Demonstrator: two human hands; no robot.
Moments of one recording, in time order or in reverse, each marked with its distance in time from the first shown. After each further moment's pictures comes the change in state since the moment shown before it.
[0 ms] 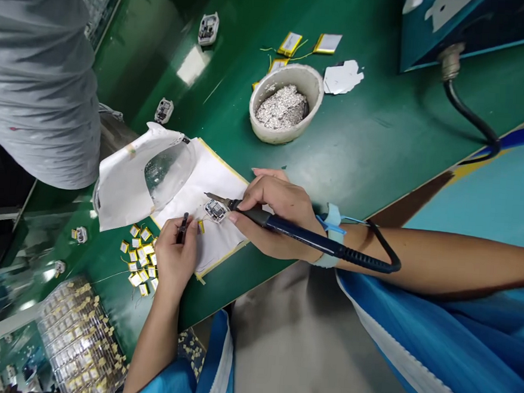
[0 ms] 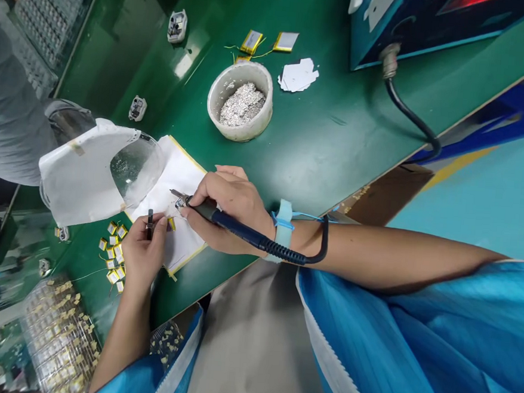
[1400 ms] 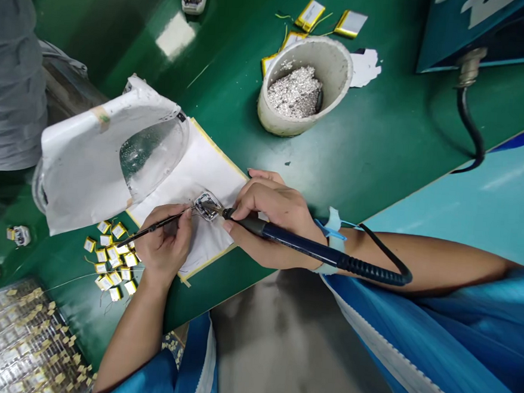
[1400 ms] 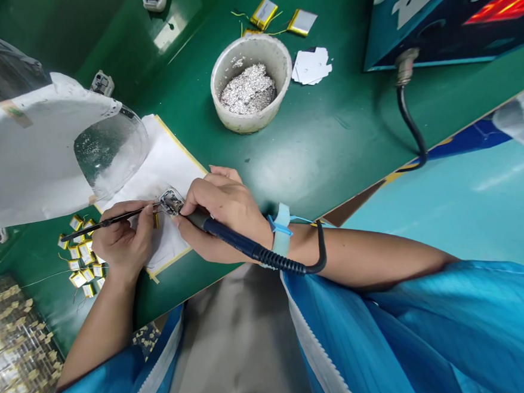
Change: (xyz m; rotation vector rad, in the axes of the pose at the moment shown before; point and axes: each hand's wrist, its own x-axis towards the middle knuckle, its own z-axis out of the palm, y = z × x) left_hand 0.017 -0.011 0.030 -0.140 0.198 0.412; right_hand -0.003 -0.002 -0.002 -0.091 -0.220 0.085
